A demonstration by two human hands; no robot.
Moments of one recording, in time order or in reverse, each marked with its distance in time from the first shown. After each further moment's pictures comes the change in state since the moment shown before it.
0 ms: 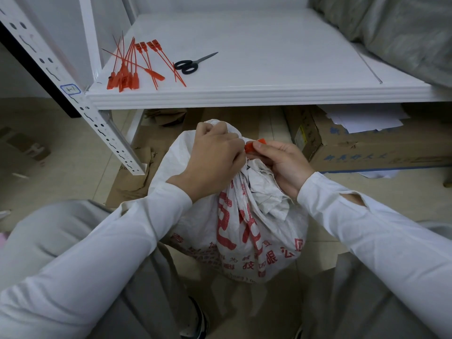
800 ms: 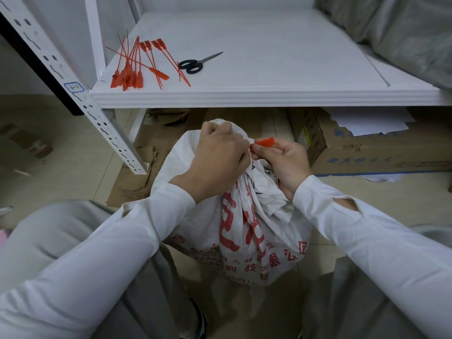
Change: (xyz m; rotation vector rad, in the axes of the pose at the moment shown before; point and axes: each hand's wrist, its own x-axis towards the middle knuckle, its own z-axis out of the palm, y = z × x) left_hand 0.002 0.000 -0.001 0.023 -0.046 -0.006; right_hand 0.002 0.004 0.016 -0.117 0.240 -0.153
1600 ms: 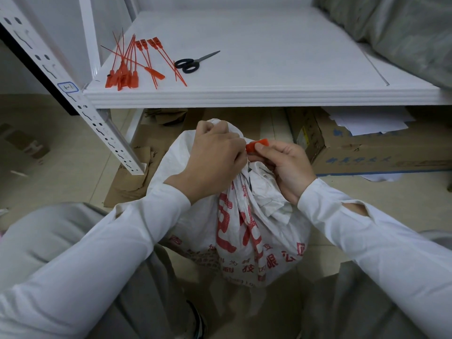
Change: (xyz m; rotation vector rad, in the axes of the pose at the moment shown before) left_hand 0.004 -0.003 0.004 -0.003 0.039 -0.002; right_hand 0.001 -0.002 -0.011 0.069 -0.156 0.045
